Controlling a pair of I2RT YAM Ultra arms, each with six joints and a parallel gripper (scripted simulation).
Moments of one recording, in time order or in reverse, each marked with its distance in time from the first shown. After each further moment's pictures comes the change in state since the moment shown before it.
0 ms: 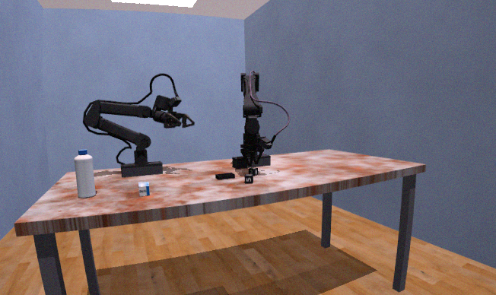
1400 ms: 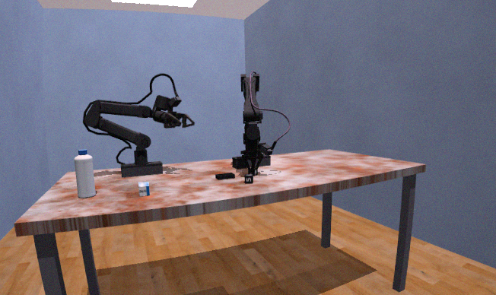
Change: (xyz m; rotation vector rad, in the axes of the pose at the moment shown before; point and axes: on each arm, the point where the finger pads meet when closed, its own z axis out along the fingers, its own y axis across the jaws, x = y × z) left arm -0.009 -0.011 0.027 0.031 -0.022 -0.020; right arm 0.000 0.000 0.000 0.000 0.000 0.000
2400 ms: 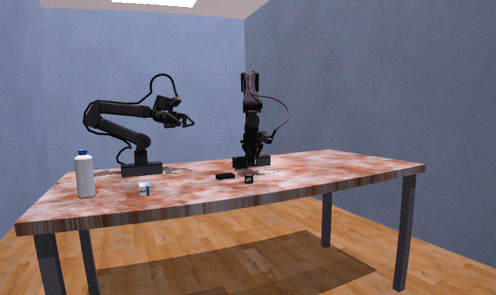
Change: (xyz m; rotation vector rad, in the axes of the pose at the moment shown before) left arm -0.002 -0.003 -0.048 0.024 -0.017 0.000; right arm 0.000 0.000 0.000 0.000 0.000 0.000
